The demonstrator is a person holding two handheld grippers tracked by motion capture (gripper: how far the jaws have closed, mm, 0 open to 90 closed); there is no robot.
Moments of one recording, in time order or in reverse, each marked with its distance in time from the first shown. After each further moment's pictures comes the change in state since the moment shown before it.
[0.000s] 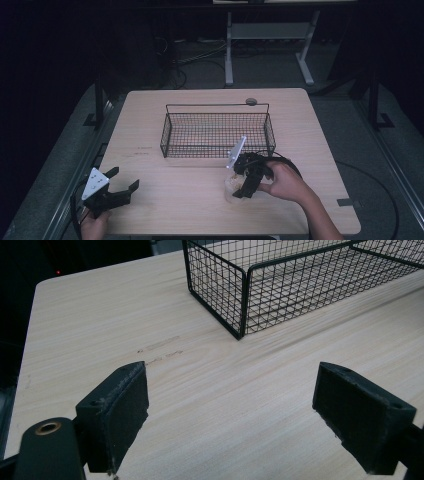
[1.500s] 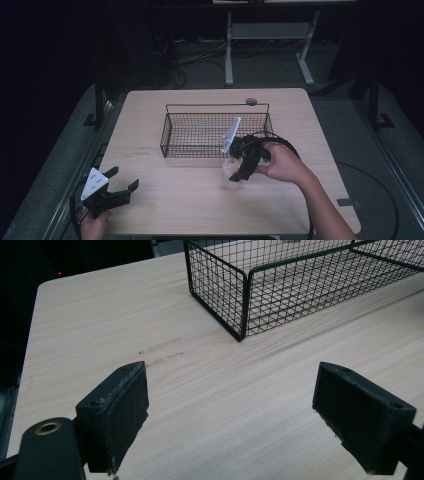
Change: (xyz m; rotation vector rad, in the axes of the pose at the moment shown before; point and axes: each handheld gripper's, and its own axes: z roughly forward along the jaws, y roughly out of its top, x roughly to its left) left arm 0.000 0.000 -0.001 -0.006 0.001 -0.004; right arm -0.017 0.031 -0.040 0.011 -0.002 -0.048
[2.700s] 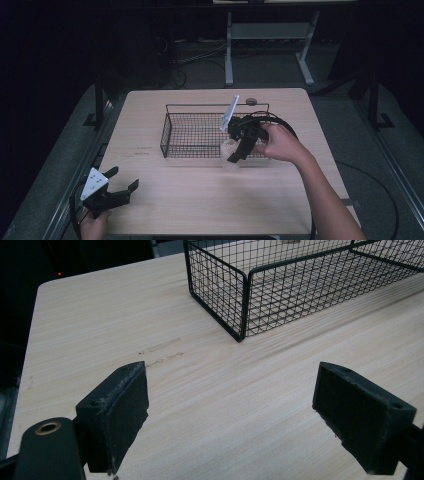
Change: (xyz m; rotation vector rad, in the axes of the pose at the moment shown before) left arm 0.000 0.000 0.000 -0.002 0.000 -0.001; right arm -0.036 0.018 -0.027 0.002 -0.017 0.029
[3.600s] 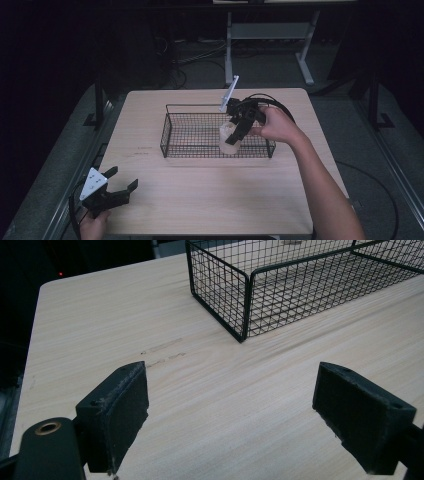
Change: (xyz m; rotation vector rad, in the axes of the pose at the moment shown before) left arm 0.001 0.000 -0.001 -0.002 0.003 -0.003; right arm -0.042 0.013 -0.017 -0.019 -0.024 0.050
